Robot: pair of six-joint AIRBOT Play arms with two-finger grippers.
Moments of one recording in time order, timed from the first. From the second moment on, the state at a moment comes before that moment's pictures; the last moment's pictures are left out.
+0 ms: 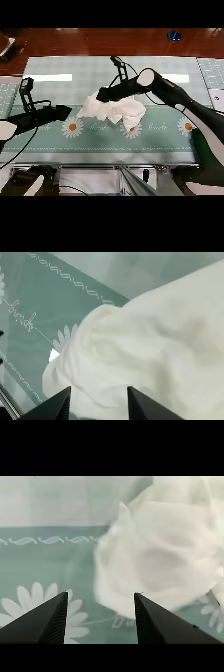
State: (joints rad) left arm -0.14 -0.63 0.51 1.07 -0.79 -1.50; right arm 0.54 -1.51 1.31 -0.75 0.88 1.42
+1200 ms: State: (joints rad) left arm -0.02 -1.17 0.43 0.19 -0.77 -0.99; right arm -0.05 -0.94 0.51 -0.95 0.94 1.55
